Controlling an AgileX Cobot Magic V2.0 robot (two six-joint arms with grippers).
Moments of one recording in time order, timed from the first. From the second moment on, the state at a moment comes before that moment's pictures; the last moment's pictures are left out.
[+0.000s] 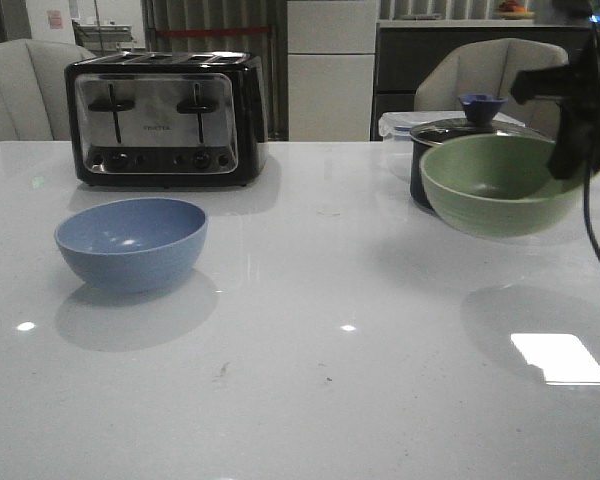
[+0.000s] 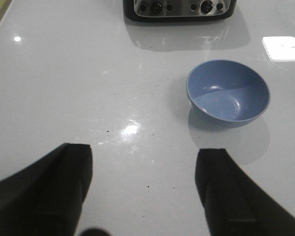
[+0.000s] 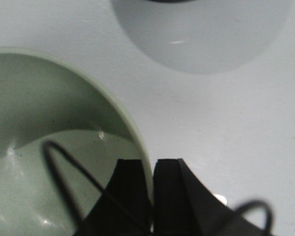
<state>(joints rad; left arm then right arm) -0.08 0.61 -0.70 -0.01 0.73 0.02 0.07 1.75 -1.36 0.11 0.78 -0.04</state>
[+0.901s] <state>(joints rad) -0.08 0.61 -0.70 -0.01 0.73 0.02 0.43 1.75 -1.08 0.18 0.53 -0.04</state>
